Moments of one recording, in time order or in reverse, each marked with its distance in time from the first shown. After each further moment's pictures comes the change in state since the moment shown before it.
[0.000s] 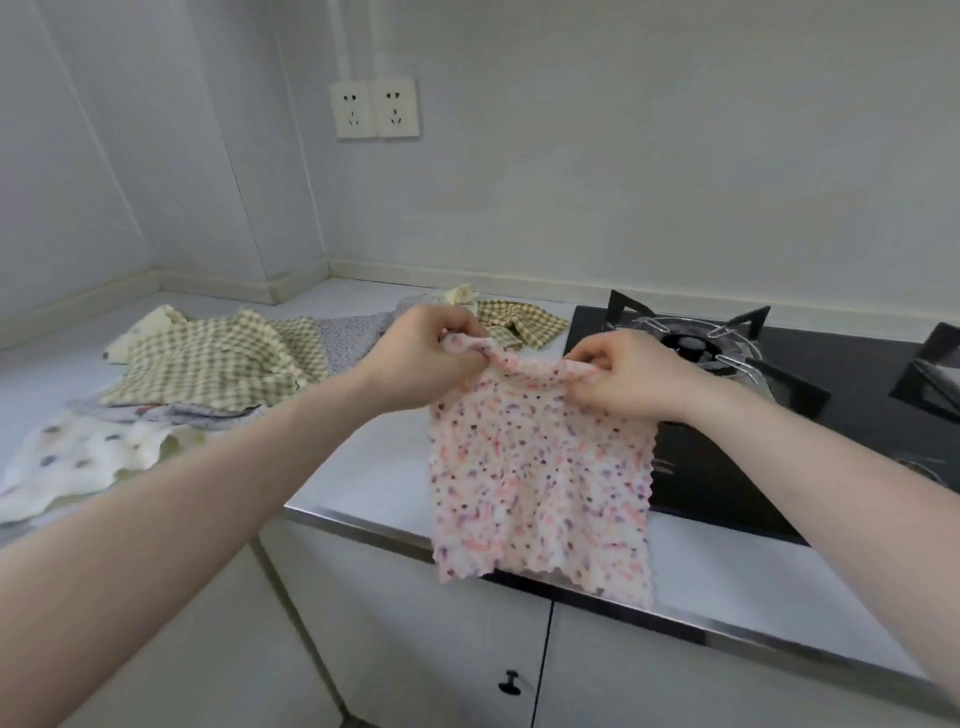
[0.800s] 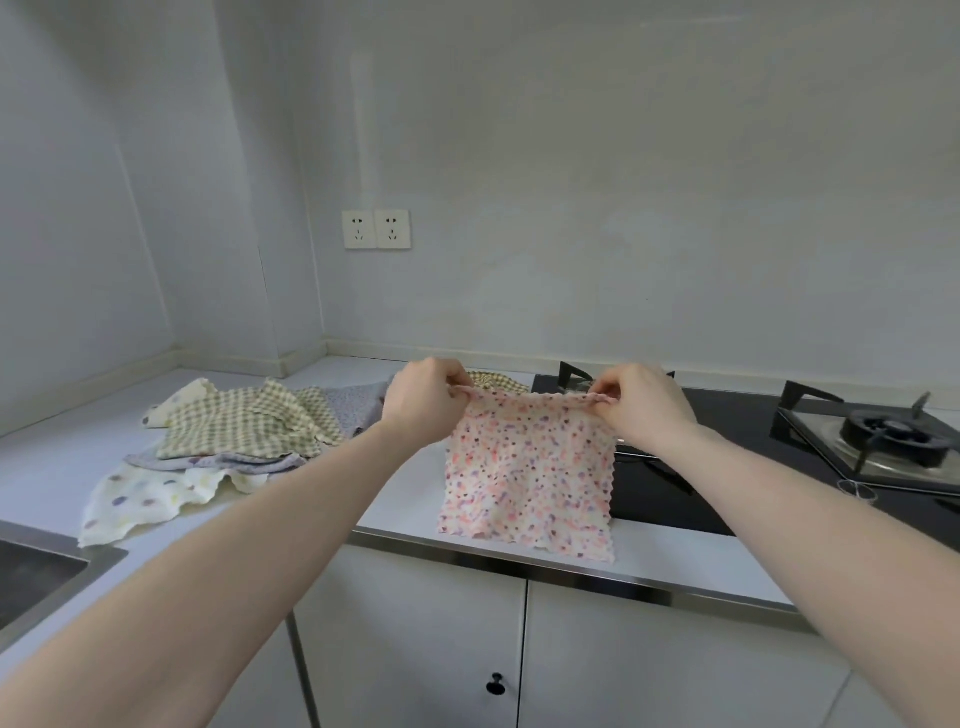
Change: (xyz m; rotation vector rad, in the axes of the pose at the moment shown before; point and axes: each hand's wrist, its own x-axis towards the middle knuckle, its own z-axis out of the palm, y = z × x) left_hand -0.029 0.039 -0.009 0.345 0.228 0.038; right_hand -0.078 -0.004 -0.042 -0.251 0.477 0.080
